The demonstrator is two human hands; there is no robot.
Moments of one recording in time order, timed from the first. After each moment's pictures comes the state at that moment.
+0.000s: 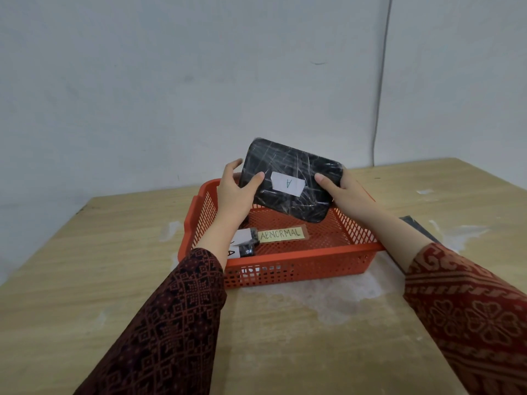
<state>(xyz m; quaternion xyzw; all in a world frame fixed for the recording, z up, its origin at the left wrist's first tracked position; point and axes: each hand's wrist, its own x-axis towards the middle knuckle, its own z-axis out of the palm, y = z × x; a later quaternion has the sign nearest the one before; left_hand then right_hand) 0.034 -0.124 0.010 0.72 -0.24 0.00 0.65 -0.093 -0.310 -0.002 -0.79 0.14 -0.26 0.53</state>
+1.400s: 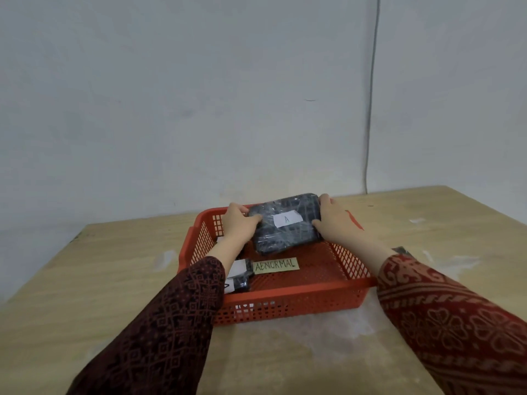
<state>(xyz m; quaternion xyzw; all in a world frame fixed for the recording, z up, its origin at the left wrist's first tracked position) 0.058 -0.155 0.003 0.84 -0.17 -0.01 0.51 -0.072 -0.307 0.015 -0.93 0.27 -0.17 0.16</state>
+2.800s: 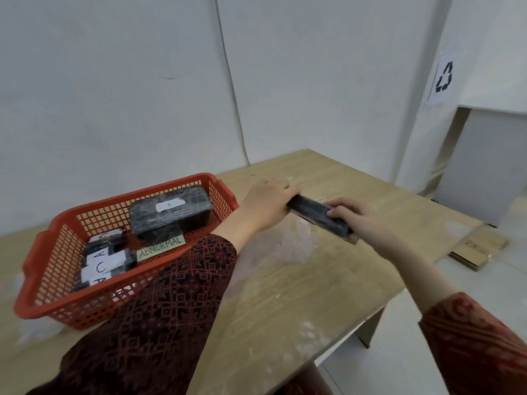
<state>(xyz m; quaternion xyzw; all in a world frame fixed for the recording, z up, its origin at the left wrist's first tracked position) -0.160 -0.294 0.022 0.65 -0.74 0.15 0.08 -0.359 -0.359 -0.013 -0.76 0.36 -0.30 0.46</state>
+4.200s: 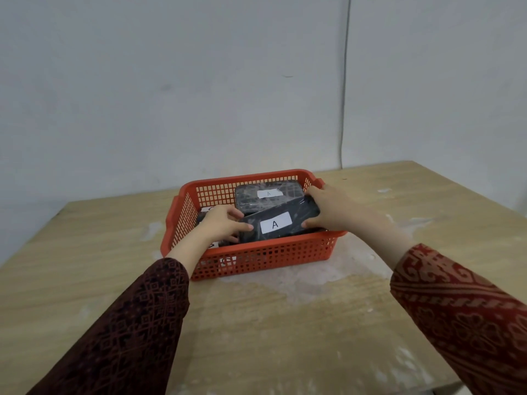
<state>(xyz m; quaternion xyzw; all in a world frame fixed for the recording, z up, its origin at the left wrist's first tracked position) 0.009 -0.102 -0.008 0.84 -0.29 -0.22 0.41 -0.156 -0.285 0.029 -0.97 0.21 -0.06 0.09</state>
